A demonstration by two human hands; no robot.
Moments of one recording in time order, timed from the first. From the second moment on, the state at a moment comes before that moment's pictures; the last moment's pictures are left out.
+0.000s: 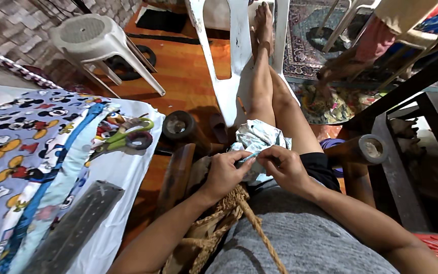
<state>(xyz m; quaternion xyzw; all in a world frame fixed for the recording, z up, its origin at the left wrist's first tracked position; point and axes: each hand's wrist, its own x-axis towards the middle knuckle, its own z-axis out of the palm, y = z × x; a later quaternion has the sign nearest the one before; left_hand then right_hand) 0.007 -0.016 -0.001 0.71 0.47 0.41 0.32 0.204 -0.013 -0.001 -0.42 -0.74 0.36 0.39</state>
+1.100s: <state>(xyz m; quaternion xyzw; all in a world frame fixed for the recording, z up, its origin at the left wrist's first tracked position) 0.001 -0.018 -0.014 0.86 0.40 0.31 0.07 0.205 -0.008 0.024 -0.41 -0.70 0.50 0.29</state>
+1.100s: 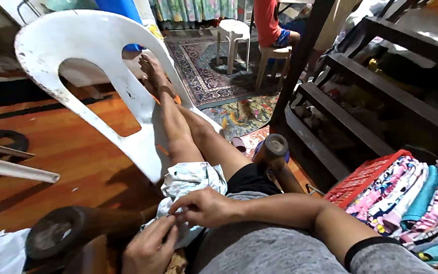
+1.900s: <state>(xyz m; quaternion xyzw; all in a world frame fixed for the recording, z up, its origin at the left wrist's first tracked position) 0.002 -0.018 -0.006 0.85 0.41 0.30 0.11 0.201 -0.009 0.023 -0.38 -0.58 0.62 0.38</state>
